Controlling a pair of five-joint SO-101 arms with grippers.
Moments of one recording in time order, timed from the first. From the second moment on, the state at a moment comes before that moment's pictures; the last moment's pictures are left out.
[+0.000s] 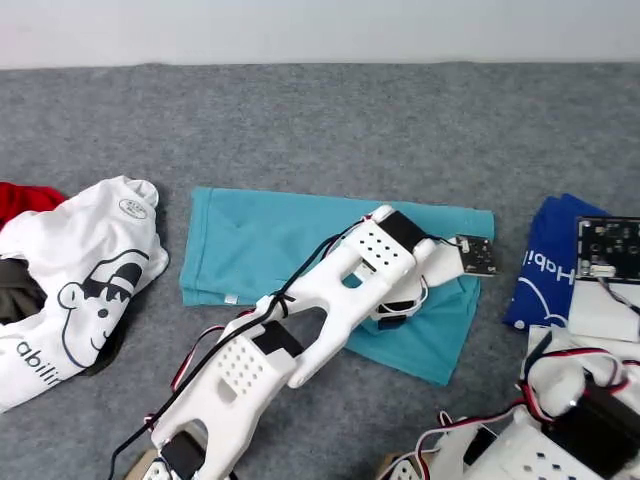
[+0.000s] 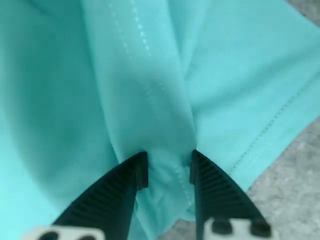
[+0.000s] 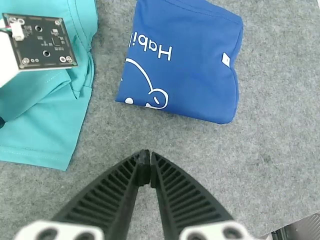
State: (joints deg) left arm 41.7 46.6 -30.4 88.9 -27.9; right arm 35.7 -62.3 22.5 100.5 29.3
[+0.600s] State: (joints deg) left arm 41.1 46.5 -38.5 94.5 -31.3; right arm 35.7 -62.3 22.5 100.6 29.3
